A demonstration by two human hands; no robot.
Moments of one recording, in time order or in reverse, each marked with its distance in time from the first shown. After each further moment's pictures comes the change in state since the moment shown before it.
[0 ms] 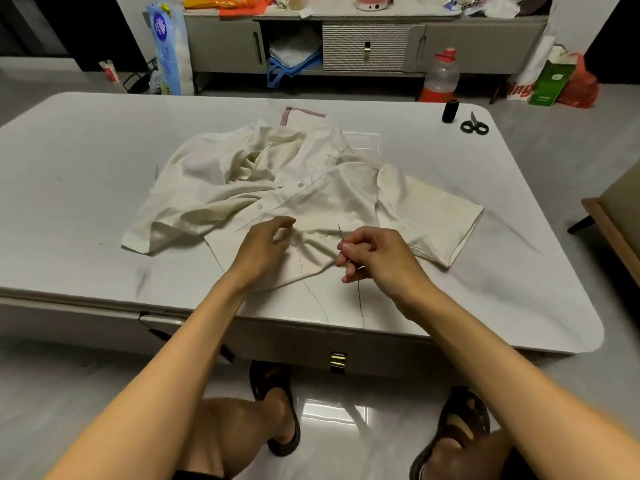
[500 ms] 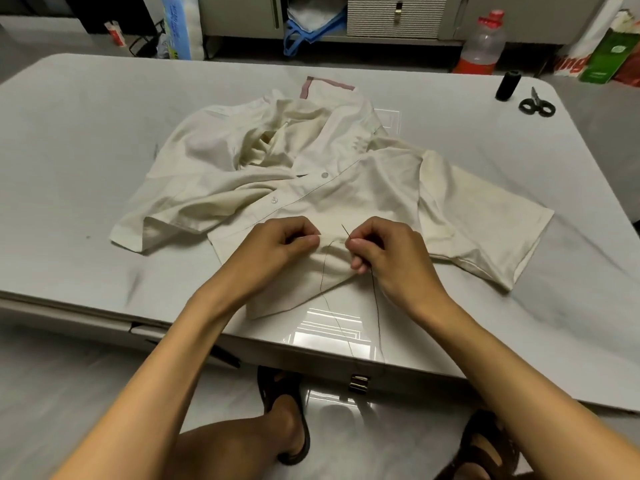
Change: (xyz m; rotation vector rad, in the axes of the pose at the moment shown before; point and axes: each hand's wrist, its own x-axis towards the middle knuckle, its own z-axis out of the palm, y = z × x) left_hand 0.005 0.003 -0.022 -0.221 -0.163 0.022; right_hand 0.064 0.022 0.026 -0.355 0.089 -0.150
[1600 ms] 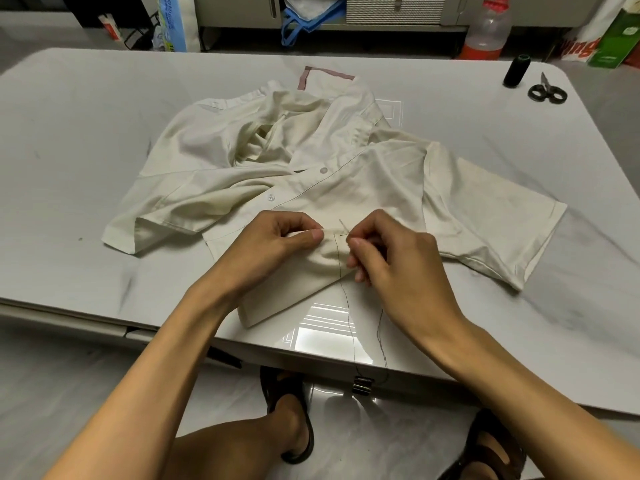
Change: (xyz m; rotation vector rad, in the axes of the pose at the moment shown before) left_hand 0.001 0.016 0.000 -0.175 -0.002 -0.138; right_hand -0.021 -0.014 -0.002 -0.056 0.066 -0.171
